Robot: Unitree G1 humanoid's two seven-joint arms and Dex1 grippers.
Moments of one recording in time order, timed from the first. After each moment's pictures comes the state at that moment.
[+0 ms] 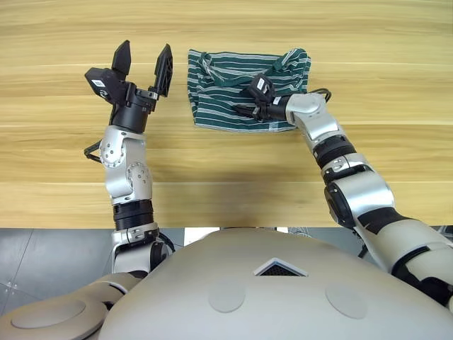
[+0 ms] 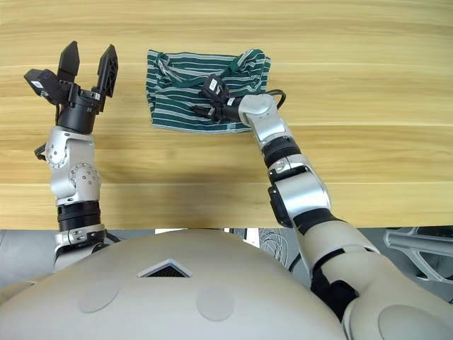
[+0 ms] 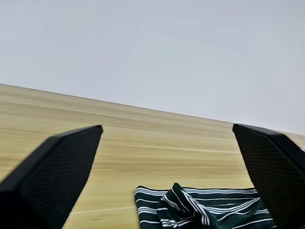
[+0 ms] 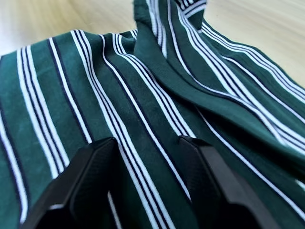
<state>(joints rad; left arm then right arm) 0.03 0.09 0.21 0.00 -0.46 -0.11 -0.53 -0.58 -0.08 0.25 0.96 -0.06 -0.05 0.77</state>
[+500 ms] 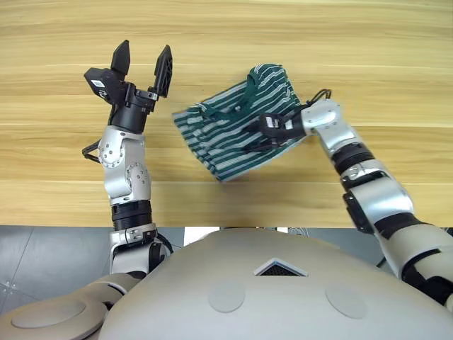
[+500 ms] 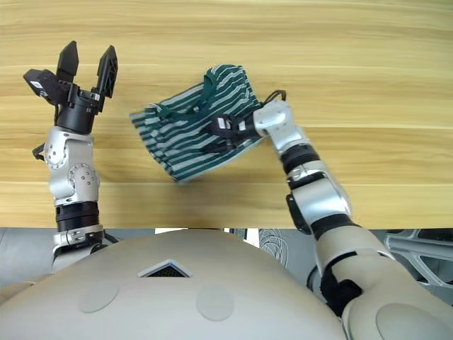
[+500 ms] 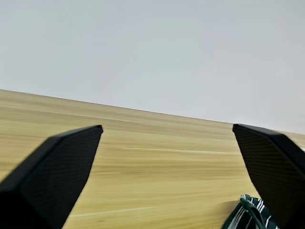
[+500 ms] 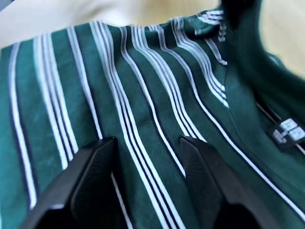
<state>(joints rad) 0.03 0.11 0.20 0.00 -0.46 -0.12 -0.53 -0.50 -0.33 0.41 0.92 -0.06 -0.45 1.38</state>
